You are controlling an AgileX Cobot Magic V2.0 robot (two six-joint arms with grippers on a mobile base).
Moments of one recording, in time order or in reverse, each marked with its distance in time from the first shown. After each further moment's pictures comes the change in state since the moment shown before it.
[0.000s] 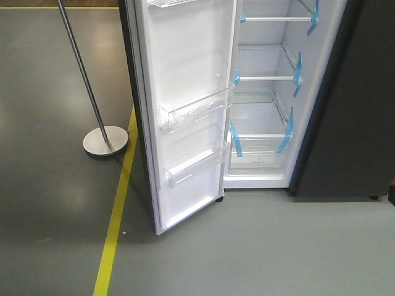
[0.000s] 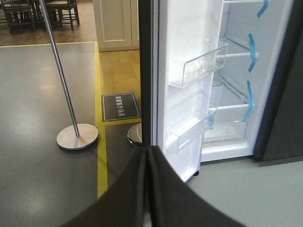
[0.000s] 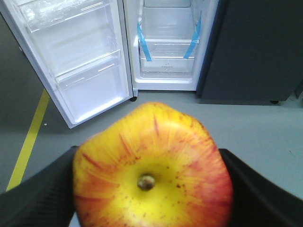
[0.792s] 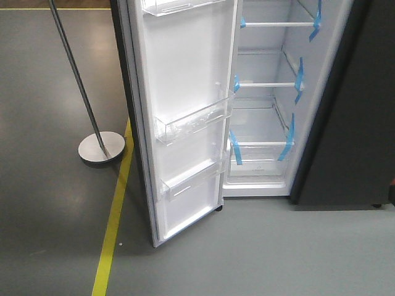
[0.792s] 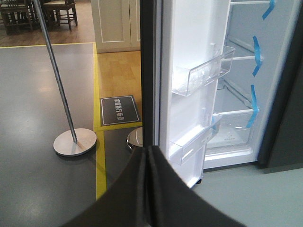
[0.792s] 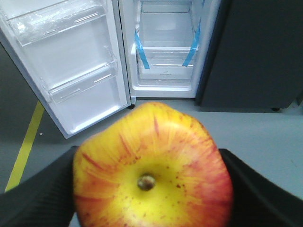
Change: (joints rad) left arm 0.000 0.000 0.000 0.000 0.000 0.000; right arm 0.000 0.000 0.000 0.000 0.000 0.000
